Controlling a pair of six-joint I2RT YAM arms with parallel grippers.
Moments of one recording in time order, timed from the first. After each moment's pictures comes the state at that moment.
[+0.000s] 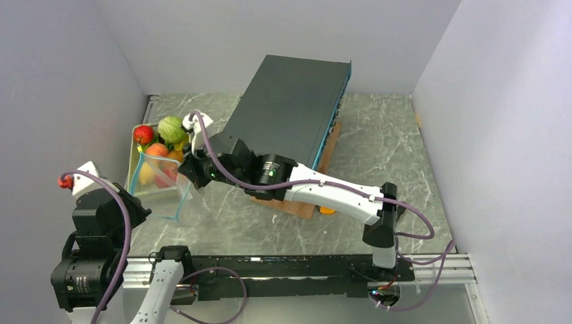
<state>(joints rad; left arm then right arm) 0.02 0.55 1.41 -1.38 -0.38 -0.51 1.28 1.89 2.03 -0.37 0.17 0.37</state>
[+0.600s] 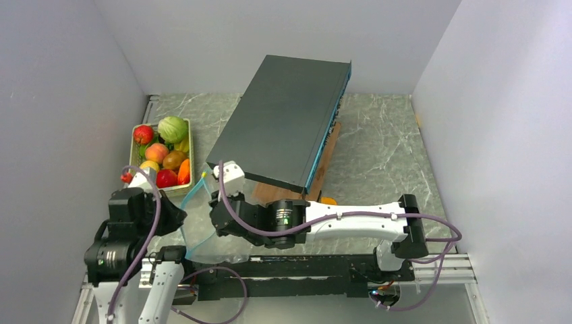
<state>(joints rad) 0.02 0.45 1.09 -1.36 0.12 -0.43 1.54 1.69 1.68 -0.53 0.53 0.77</state>
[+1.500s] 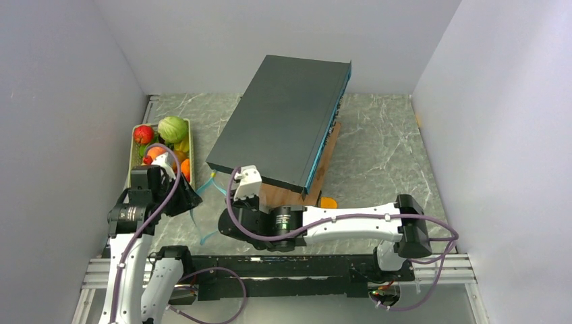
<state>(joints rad) 0.02 0.65 0.87 -1.07 0.21 -0.40 1.52 1.65 1.46 -0.49 0.80 0.92</state>
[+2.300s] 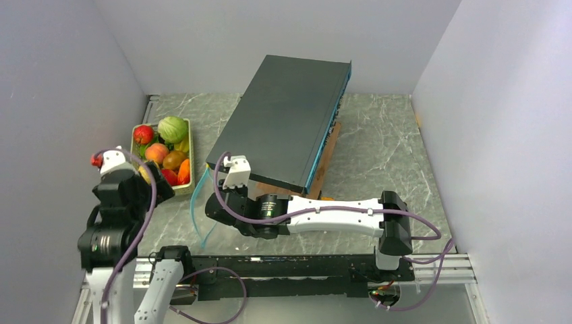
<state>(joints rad) 0.02 0.54 1.20 -1.20 -0.25 -0.38 1.45 1.79 1.64 -0.52 0.71 0.95</state>
